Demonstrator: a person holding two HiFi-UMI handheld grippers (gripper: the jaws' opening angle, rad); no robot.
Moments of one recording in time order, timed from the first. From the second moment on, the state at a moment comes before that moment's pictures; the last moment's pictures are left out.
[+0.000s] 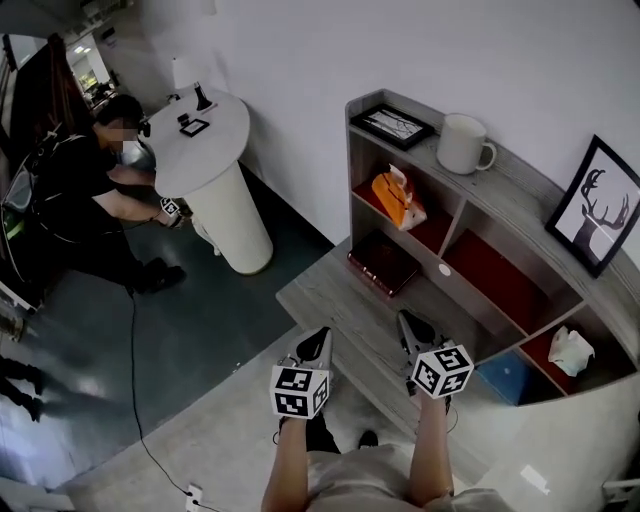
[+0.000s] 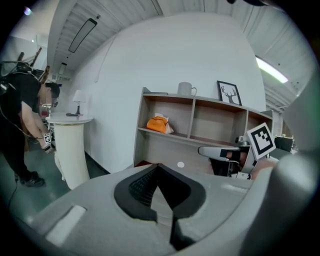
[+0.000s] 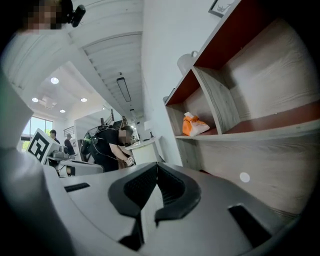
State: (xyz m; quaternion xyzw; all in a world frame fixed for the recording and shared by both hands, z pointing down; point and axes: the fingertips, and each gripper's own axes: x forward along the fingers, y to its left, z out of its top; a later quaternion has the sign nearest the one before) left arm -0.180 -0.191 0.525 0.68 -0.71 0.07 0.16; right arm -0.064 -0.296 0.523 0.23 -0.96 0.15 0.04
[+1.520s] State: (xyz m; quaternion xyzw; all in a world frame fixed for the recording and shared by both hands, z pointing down) left arm -0.256 -0.378 0.511 0.85 -0.50 0.09 0.14; right arm -0.111 -0.397 0.500 0.51 -0.85 0.15 -0.01
